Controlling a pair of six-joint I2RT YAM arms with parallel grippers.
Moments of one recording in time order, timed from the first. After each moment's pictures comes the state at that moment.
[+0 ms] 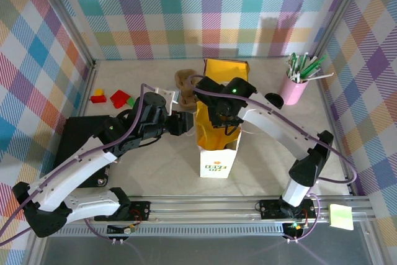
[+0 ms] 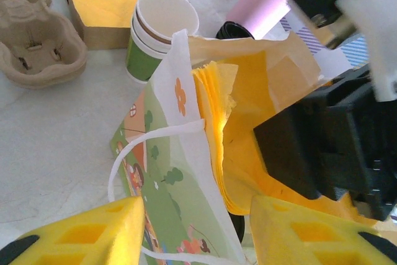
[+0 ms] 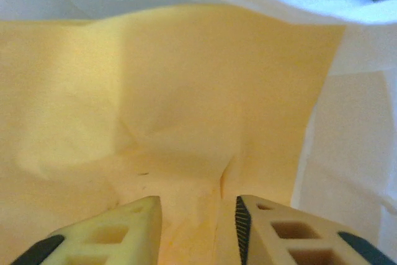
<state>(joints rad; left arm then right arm) -0.82 1.09 1.22 -0.71 -0.02 -0.57 0.92 1.69 1.87 -1.51 0.31 0.73</state>
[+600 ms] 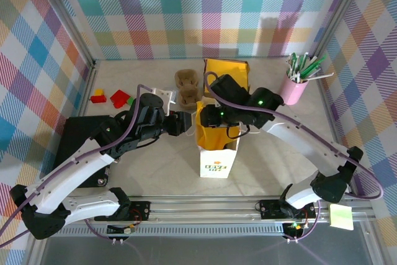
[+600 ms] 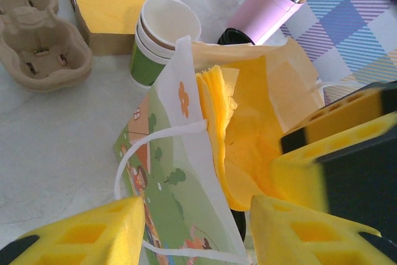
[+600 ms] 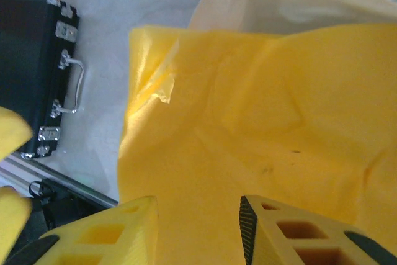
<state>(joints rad) -0.82 1.07 1.22 -0.71 -0.04 -0.57 0.92 1.48 1.67 -1.14 0.01 0.71</state>
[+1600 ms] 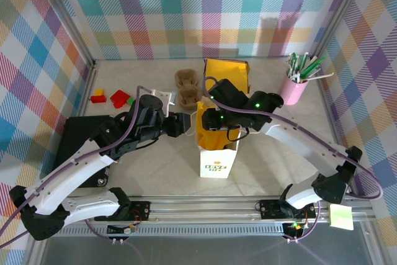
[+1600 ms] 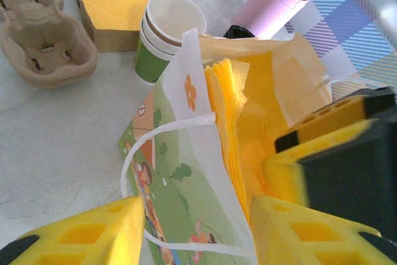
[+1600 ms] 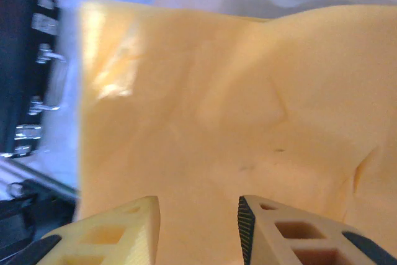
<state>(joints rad) -0.82 1.05 1.20 -0.71 -0.05 -0.57 0.92 1.44 1.60 -1.11 0.02 0.70</state>
